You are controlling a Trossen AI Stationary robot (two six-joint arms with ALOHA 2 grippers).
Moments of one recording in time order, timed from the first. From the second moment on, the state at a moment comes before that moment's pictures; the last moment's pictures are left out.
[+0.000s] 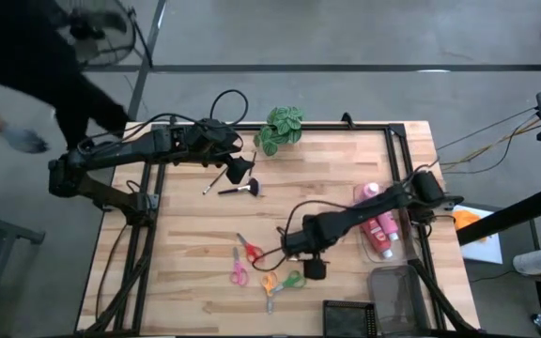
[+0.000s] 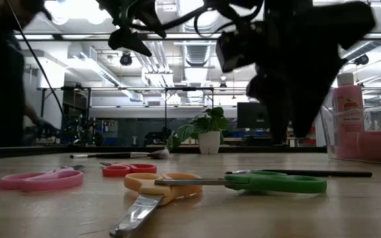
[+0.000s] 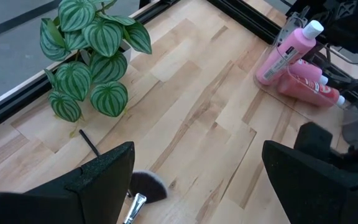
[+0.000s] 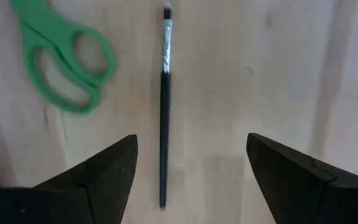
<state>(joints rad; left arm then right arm) 0.26 1.30 1.24 -0.66 -0.09 -0.42 0.30 1.96 1.40 -0.90 -0.06 0.38</state>
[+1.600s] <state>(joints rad) 0.26 1.30 1.24 -0.66 -0.09 -0.42 0.33 2.05 1.39 -0.83 0.00 0.35</state>
